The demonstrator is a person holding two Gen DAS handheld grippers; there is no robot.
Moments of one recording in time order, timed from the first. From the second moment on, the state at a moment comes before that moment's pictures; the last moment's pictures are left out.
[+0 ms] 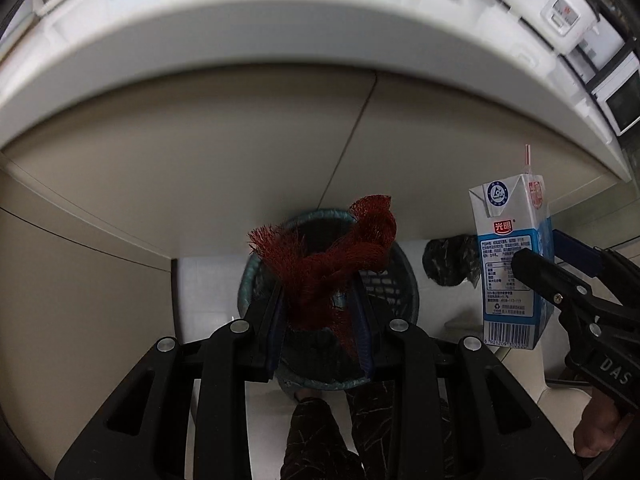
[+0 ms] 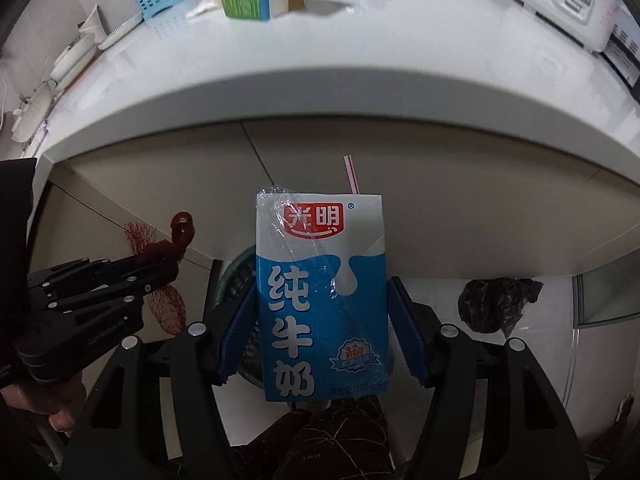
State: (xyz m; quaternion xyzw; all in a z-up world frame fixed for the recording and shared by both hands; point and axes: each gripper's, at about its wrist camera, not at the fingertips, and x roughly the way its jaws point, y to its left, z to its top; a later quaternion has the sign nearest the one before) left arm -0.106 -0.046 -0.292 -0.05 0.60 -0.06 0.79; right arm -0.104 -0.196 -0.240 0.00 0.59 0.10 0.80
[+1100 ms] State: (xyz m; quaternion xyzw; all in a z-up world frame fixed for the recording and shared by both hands) left arm -0.095 -0.078 -0.352 -0.04 0.63 -0.08 0.77; right arm -0.108 -0.202 -0.254 0.00 0.61 0.08 0.79
